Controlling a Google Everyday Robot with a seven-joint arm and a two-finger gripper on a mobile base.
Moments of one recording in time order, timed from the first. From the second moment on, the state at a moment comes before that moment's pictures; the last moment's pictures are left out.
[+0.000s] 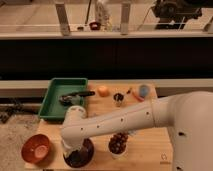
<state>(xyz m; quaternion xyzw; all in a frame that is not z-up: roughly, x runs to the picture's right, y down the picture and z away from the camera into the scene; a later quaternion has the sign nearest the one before) -0.160 0.289 0.707 -0.08 -0.38 -0.79 0.48</state>
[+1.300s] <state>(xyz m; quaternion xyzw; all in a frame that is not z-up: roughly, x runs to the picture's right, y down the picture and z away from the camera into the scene) -0.182 0.259 0.721 -0.07 -0.35 -0.80 0.48</state>
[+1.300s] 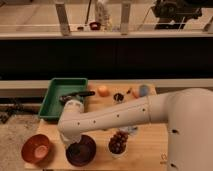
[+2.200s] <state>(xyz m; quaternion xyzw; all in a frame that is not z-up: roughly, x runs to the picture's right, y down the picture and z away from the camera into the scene) -0.110 0.294 0.724 -0.11 -0.36 -0.77 0.51</state>
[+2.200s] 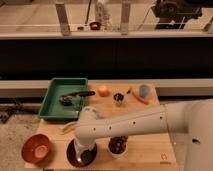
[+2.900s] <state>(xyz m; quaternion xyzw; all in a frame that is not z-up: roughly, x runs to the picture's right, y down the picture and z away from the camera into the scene) -0.144 0.266 0.726 -0.09 -0.35 -0.79 0.50</state>
